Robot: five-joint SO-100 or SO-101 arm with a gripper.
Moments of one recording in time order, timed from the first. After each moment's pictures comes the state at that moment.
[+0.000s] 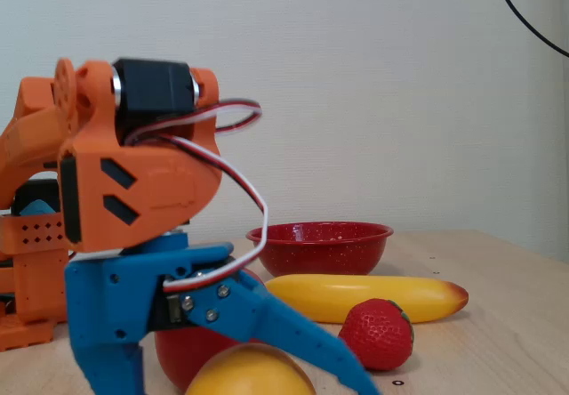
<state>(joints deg) -56.4 26.6 18.7 90.8 61.5</state>
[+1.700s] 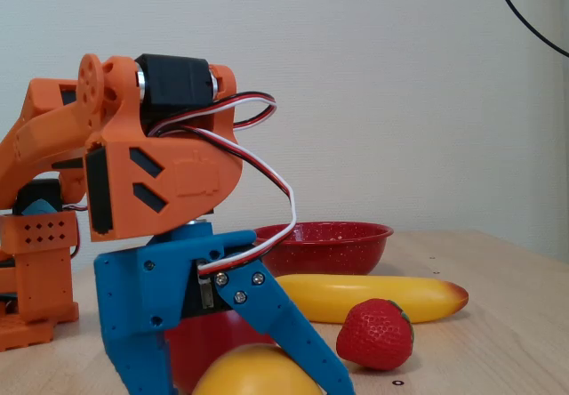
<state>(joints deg) -54.7 26.0 17.4 88.7 65.0</state>
